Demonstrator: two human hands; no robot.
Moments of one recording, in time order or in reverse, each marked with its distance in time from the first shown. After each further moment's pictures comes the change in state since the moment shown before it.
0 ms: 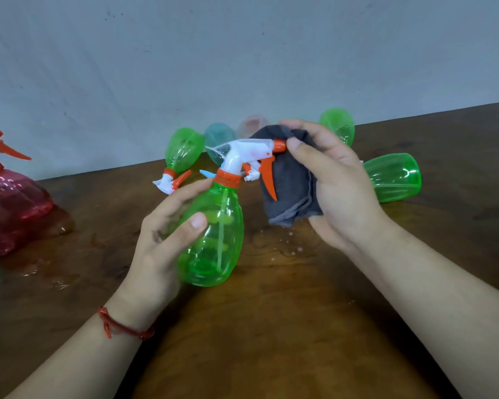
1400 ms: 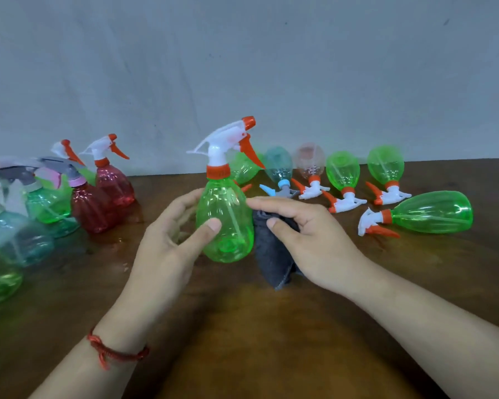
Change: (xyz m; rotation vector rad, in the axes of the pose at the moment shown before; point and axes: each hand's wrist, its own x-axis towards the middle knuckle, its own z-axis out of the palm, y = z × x) left_hand -0.050 0.068 -0.072 0.279 0.230 0.002; right_hand -0.049 0.033 0.087 -0.799 -0.393 -0.042
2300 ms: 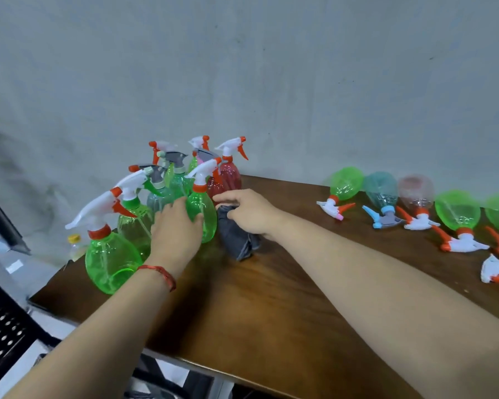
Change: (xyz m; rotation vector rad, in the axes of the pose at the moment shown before) left_hand 0.015 -0.062 -0.237 0.998 0.420 -0.385; right_hand 0.162 -0.056 0.275 -0.131 -0.411 0.161
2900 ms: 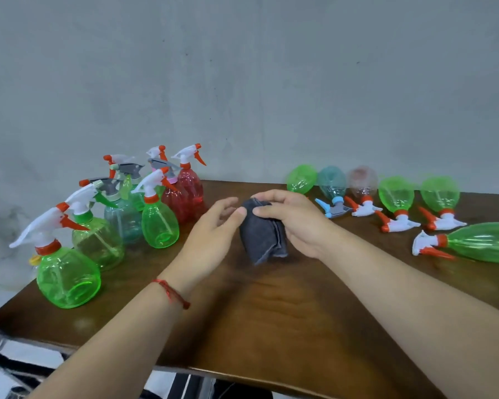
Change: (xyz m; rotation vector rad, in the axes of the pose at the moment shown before) left_hand -0.081 0.119 0.018 -0.688 -0.380 0.219; right_hand -0.125 0.048 -0.107 0.719 0.207 0.063
